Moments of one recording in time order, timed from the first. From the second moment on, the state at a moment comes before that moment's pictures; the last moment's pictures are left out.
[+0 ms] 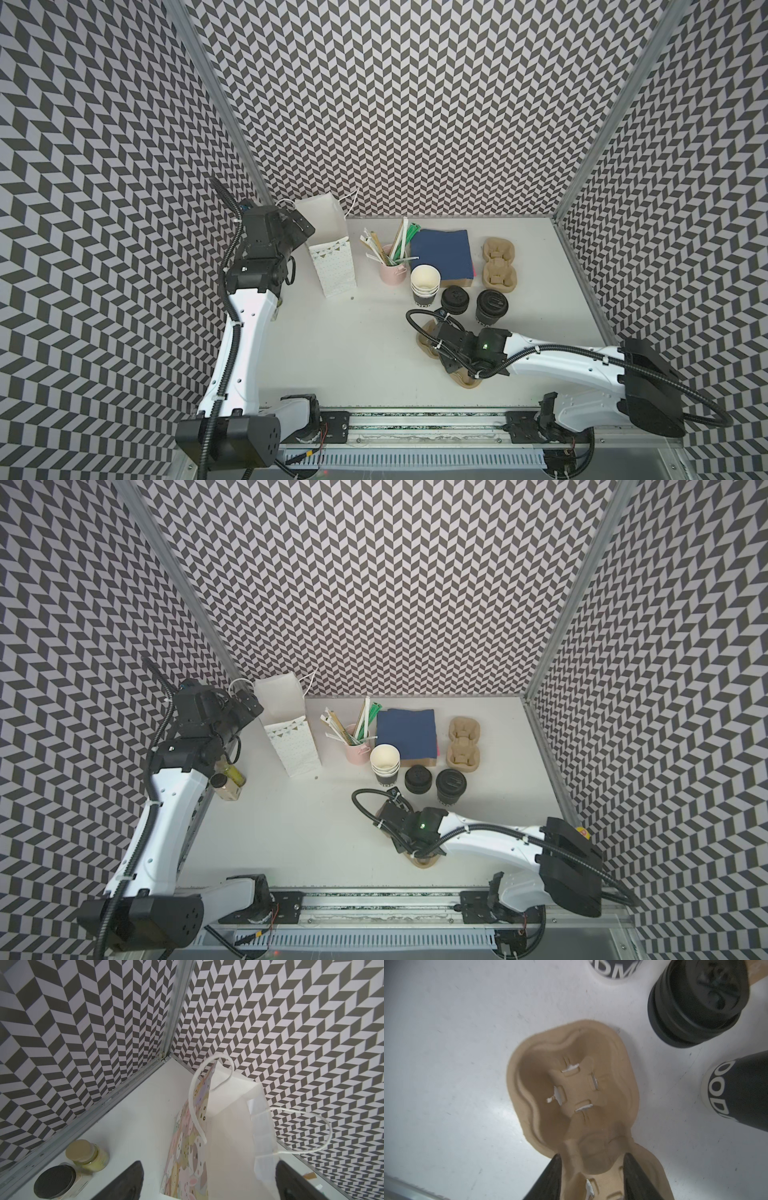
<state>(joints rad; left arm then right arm) 0.05 1.24 1.41 -0.62 -0.15 -0.60 1.13 1.36 0.88 -0.70 0.35 0.62</state>
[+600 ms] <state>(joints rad) 0.08 1.51 1.51 -0.66 -0.11 -0.60 1.13 1.12 1.08 -0.75 0.37 0.54</state>
